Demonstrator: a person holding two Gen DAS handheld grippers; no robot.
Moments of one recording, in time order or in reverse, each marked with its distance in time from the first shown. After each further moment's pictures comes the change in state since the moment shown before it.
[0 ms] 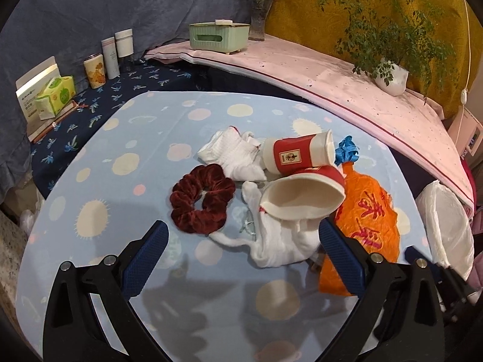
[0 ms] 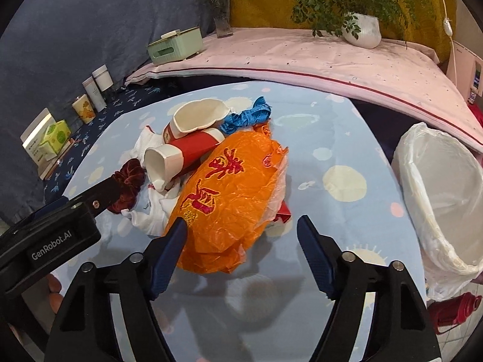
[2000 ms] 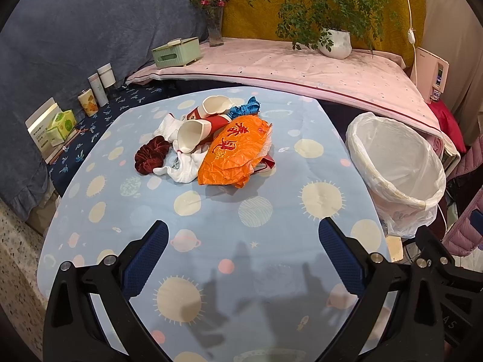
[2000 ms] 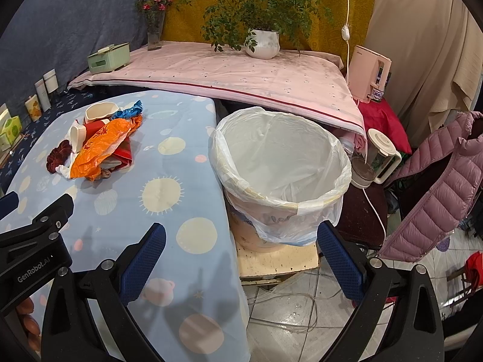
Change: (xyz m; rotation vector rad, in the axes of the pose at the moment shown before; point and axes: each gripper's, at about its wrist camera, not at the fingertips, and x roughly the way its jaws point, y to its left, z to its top) left arm -0.116 -0.141 -0.104 0.206 -0.019 0.068; right arm -0.162 -0.136 -0.078 0.015 -0.069 -0.359
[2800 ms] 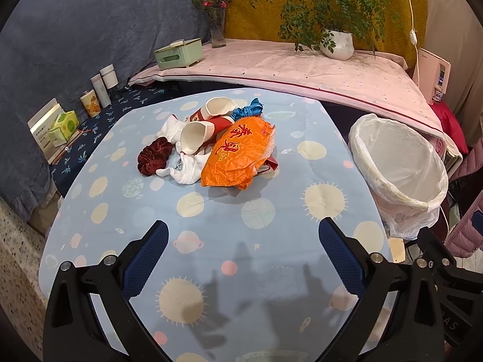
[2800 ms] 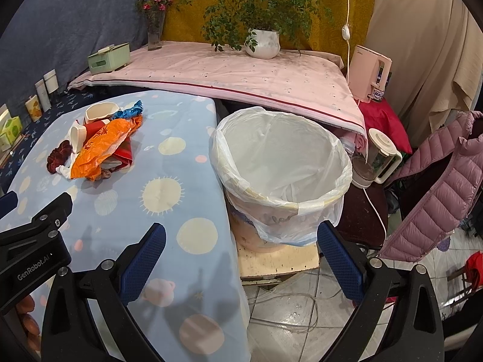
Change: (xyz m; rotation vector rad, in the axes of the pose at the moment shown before) left arm -0.001 0.004 0.003 -0.001 -0.001 0.005; right arm 0.000 0.002 0.000 0.000 0.000 0.000
